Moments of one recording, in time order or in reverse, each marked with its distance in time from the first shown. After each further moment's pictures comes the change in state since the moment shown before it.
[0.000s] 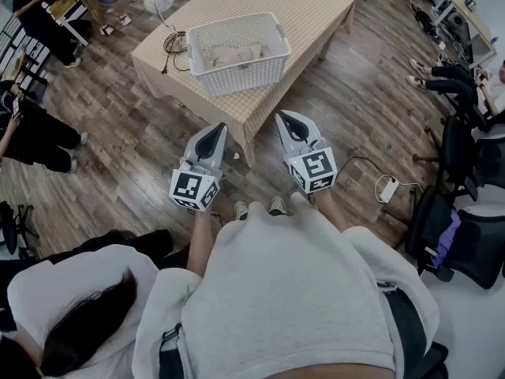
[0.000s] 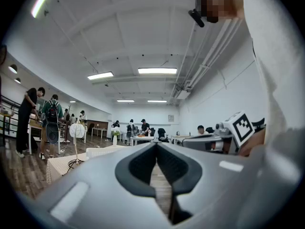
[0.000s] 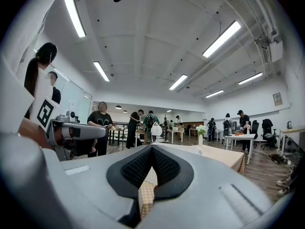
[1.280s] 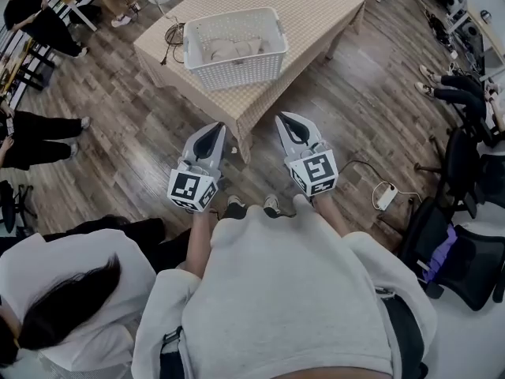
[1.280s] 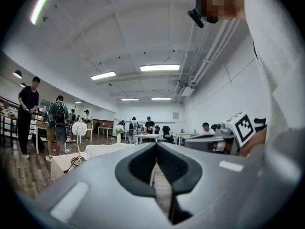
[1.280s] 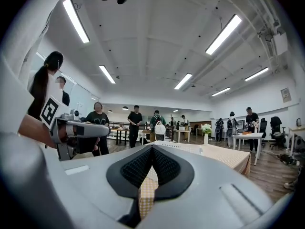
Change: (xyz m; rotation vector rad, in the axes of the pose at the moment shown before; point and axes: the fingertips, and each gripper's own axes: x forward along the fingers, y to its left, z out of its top) left arm 0.023 -0.034 -0.012 0.000 0.029 0.069; right arm -0.020 -0.032 -0.019 0.001 -0.001 0.092
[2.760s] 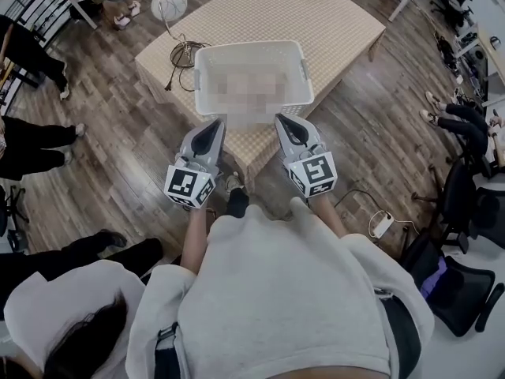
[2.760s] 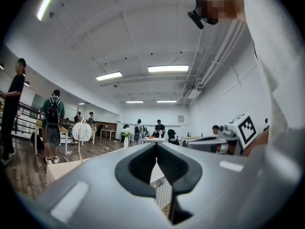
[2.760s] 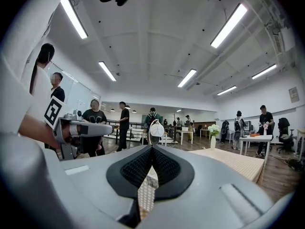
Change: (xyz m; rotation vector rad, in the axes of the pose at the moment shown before) left arm 0.114 0.159 -0.002 -0.015 -0.045 0.035; right arm 0.184 -0.060 0.006 -0.025 -0.001 0.043
